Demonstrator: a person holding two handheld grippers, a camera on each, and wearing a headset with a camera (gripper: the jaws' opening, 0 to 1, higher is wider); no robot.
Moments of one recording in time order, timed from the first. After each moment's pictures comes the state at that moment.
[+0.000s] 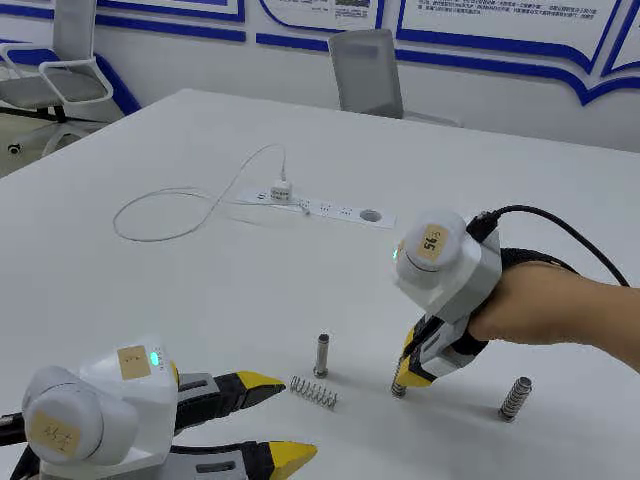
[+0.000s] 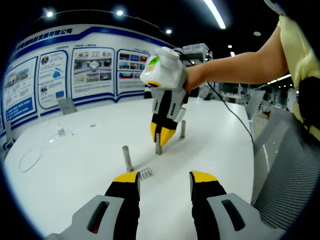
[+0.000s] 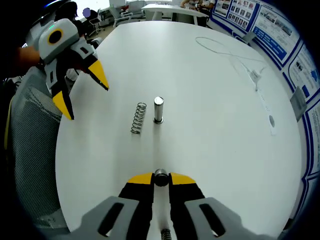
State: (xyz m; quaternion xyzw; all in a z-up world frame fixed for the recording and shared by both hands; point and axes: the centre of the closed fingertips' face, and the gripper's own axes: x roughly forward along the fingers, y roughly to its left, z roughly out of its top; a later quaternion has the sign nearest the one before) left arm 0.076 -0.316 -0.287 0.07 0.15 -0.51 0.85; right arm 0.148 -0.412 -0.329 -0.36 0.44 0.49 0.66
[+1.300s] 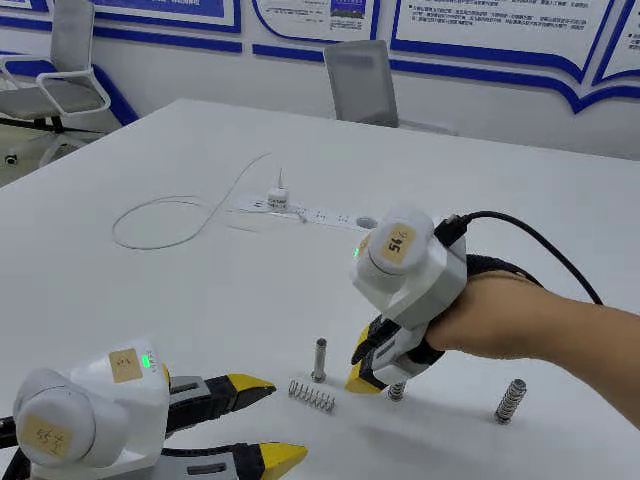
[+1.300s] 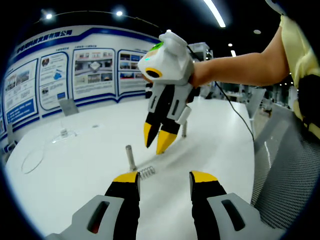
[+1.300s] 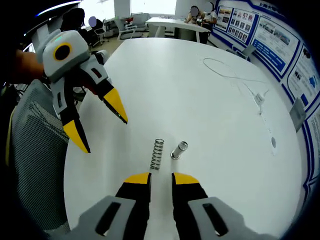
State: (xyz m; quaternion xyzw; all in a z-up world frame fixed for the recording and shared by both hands) left arm 0.077 -0.309 -0.286 0.08 0.14 -0.50 0.85; right arm 0.133 -0.352 -0.314 -0.34 0.39 0.52 0.69
